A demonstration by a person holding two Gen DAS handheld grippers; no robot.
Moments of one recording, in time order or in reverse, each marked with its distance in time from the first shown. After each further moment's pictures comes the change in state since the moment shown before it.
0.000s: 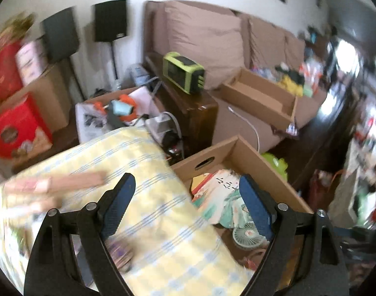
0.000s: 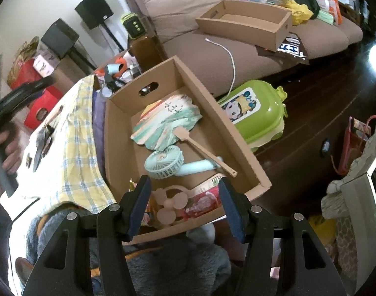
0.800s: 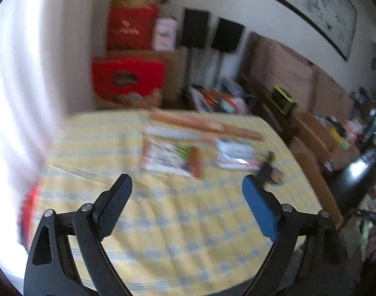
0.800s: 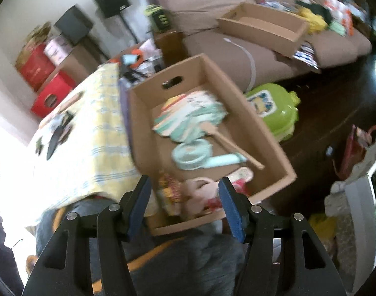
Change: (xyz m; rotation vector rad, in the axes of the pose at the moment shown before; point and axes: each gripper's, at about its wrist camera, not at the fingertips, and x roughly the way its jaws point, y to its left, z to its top) left arm -0.171 0.228 -0.148 -0.312 -0.090 0.164; right arm -0.014 0.075 -0.004 -0.100 0.035 0.001
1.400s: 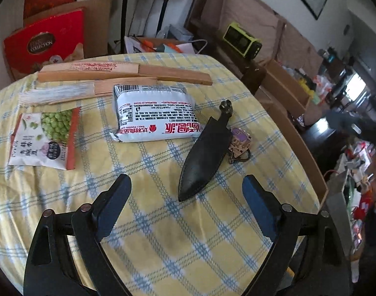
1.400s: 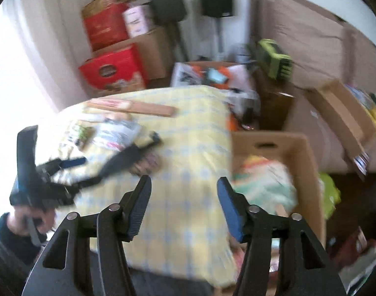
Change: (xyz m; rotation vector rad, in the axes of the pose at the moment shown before) left arm 0.135 -0.091 -0.020 0.118 0.253 -0.202; right arm 0.050 0.207 0.096 -0.455 -0.033 0.125
